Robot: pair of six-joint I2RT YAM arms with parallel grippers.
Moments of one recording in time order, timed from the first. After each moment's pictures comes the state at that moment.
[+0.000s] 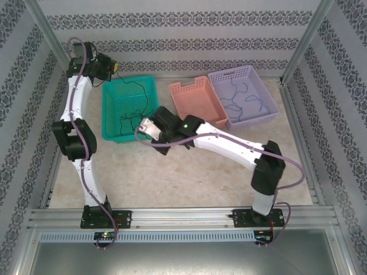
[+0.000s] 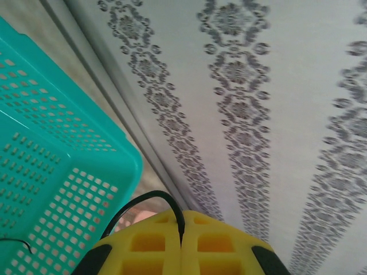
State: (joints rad) left arm 0.16 2.15 2.17 -0.63 0.45 -1.21; right arm 0.97 1.85 1.71 -0.79 -0.09 -0.16
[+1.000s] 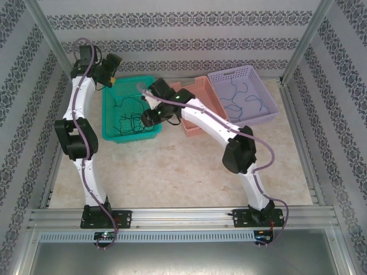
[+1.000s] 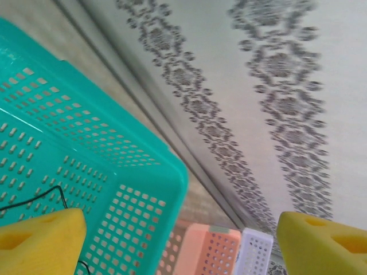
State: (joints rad) left arm 0.14 2.11 2.14 -0.68 0.35 -1.01; right arm 0.77 2.17 2.19 -0.92 -0.27 0.23
